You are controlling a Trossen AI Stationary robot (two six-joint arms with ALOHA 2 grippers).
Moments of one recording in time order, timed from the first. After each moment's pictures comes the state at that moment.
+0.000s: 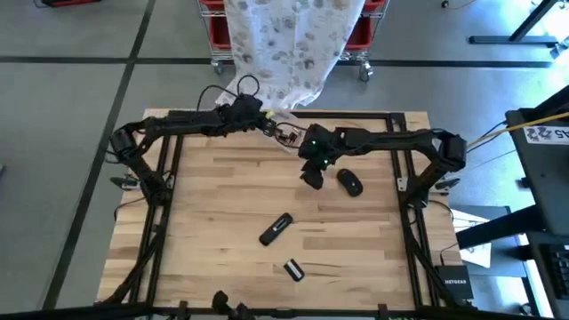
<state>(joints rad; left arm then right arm) 0.51 1.64 1.08 -0.04 -0.26 -0.37 -0.31 1.64 1.10 -0.47 -0.33 0.09</state>
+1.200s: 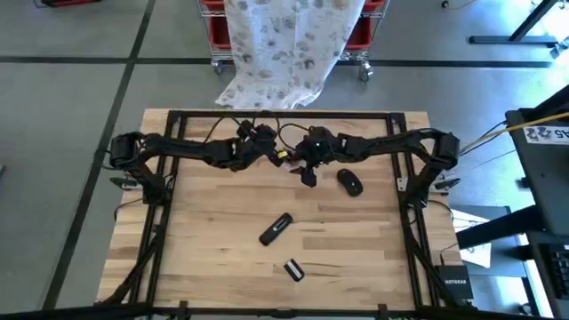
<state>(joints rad) 0.18 1.64 1.08 -0.05 -0.73 -0.24 -0.33 1.72 0.90 0.10 -0.27 -0.11</state>
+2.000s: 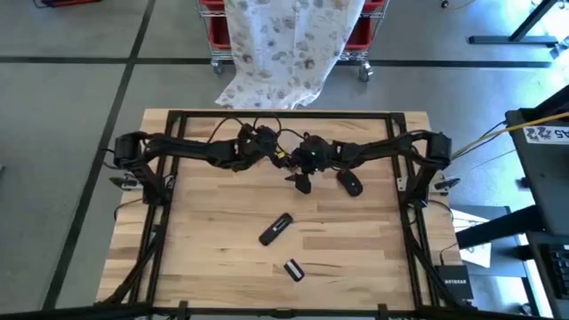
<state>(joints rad) 0.18 1.67 1.08 -0.06 -0.70 -0.34 -0.25 1.76 0.90 0.18 -0.22 -0.01</state>
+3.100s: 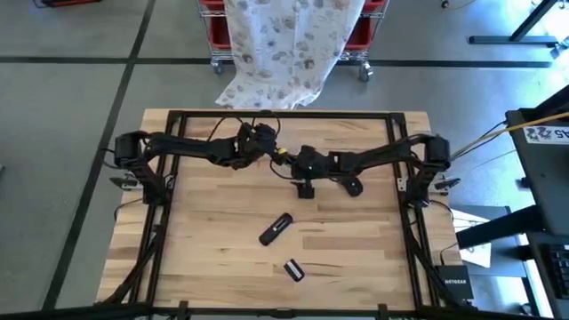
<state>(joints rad) 0.20 1.67 1.08 -0.07 -0.68 -0.39 -0.16 1.79 0.90 0.07 0.09 -0.21</state>
